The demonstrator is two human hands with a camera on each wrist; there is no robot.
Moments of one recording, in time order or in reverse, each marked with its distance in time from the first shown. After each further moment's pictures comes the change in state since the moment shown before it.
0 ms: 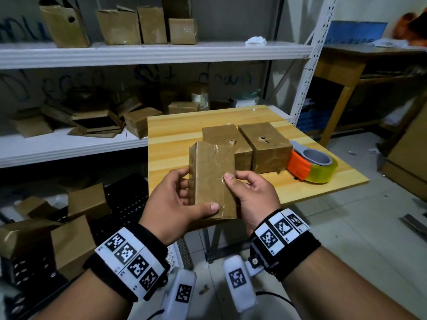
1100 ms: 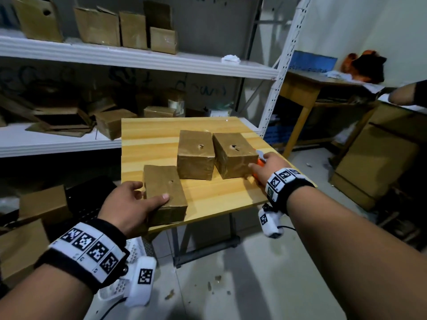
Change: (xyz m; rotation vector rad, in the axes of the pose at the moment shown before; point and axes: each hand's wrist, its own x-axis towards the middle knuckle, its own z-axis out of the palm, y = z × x) left_hand -0.003 0.007 -0.028 0.270 0.149 -0.321; right_hand 0.077 -0.089 -0.097 -1.352 0.305 0.089
